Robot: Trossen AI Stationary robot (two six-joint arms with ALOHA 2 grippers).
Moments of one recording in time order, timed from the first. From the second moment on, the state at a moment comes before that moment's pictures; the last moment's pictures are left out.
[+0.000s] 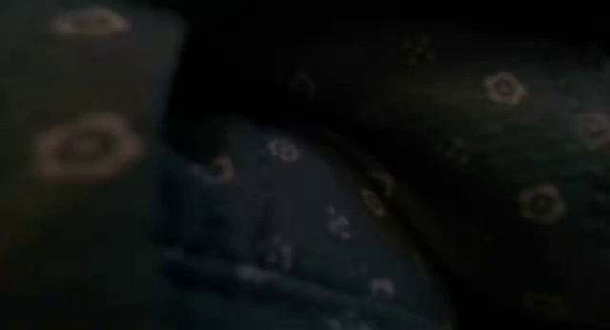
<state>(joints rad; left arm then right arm) 0.07 0.02 0.01 0.56 -0.09 -0.06 -0.13 0.22 0.15 0.41 -0.12 0.40</state>
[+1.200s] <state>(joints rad) 0.07 0.03 0.13 0.68 -0.12 0.24 0.13 1.89 1.52 -0.49 0.01 -0.14</state>
